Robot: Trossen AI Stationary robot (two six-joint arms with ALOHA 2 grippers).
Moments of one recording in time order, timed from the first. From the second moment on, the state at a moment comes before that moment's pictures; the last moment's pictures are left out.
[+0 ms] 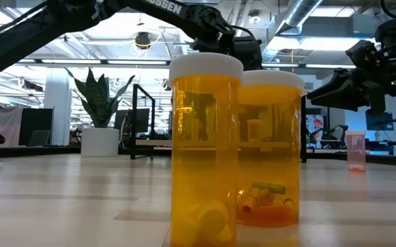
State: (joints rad) left arm 0.23 2.38 2.15 -1.11 -0.54 -1.06; right arm -0.46 0.23 0.01 0.04 -0.10 -0.52
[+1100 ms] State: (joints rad) left arm 0.27 2.41 2.15 -1.00 -0.59 -1.04; right arm -0.46 0.23 0.01 0.04 -0.10 -0.52
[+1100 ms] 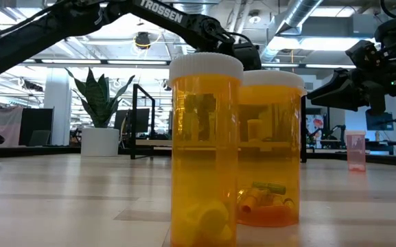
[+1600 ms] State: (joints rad) left arm 0.29 2.41 2.15 -0.97 -0.58 -1.03; right arm -0.46 0.23 0.01 0.04 -0.10 -0.52
